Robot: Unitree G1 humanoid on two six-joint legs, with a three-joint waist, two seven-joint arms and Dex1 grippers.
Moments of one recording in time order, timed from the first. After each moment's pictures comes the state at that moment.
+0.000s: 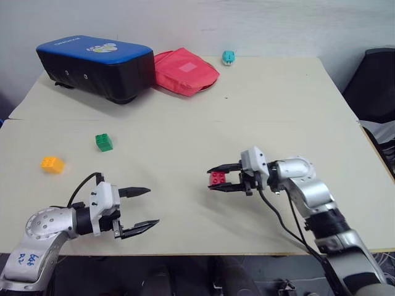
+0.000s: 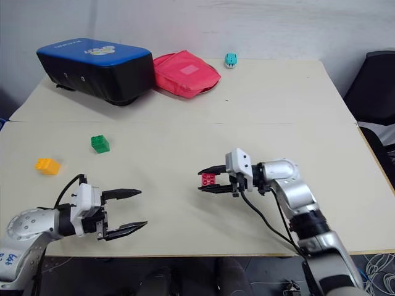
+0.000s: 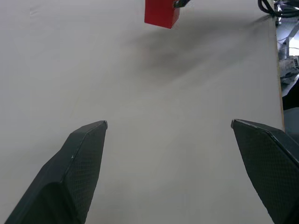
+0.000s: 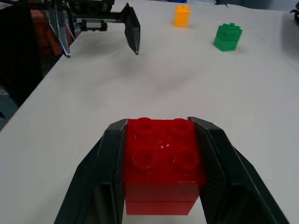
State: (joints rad) left arm 0.21 0.76 0.22 -0.39 -0.48 0.23 -1.01; right arm -0.60 -0.45 0.24 0.28 0.34 -0.02 1.36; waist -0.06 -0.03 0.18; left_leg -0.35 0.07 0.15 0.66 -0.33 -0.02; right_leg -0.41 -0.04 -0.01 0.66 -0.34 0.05
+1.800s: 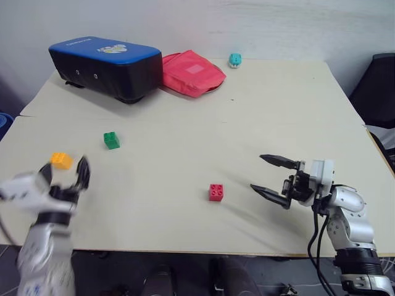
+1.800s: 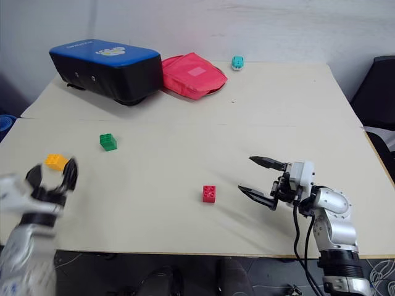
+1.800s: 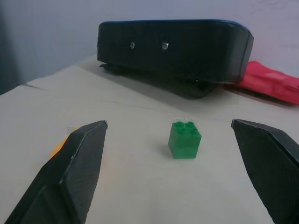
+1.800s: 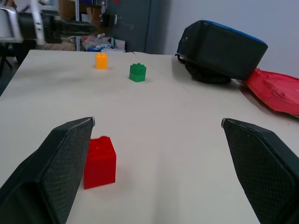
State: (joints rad) left arm -0.07 0.23 0.47 -0.45 -0.39 0.38 0.04; right arm -0.22 -0.47 -0.15 0.07 0.55 -0.15 1.26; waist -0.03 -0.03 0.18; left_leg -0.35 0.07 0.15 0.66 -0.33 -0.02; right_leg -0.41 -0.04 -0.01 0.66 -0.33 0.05
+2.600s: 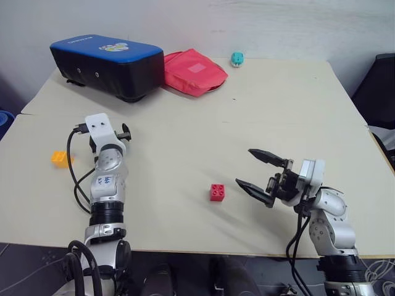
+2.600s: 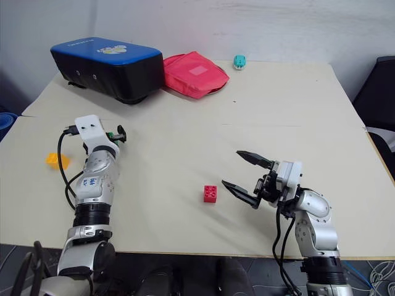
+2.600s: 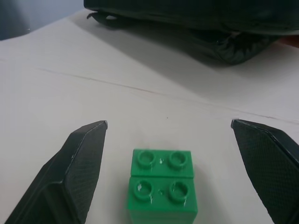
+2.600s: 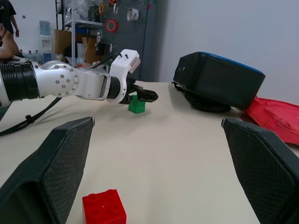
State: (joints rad) left arm -0.66 0.22 0.30 0.35 -0.09 0.33 0.33; right arm -0.17 -0.38 -0.11 -0.06 0.56 -0.15 1.13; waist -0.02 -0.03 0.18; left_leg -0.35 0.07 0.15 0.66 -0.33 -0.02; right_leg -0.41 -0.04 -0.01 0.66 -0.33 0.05
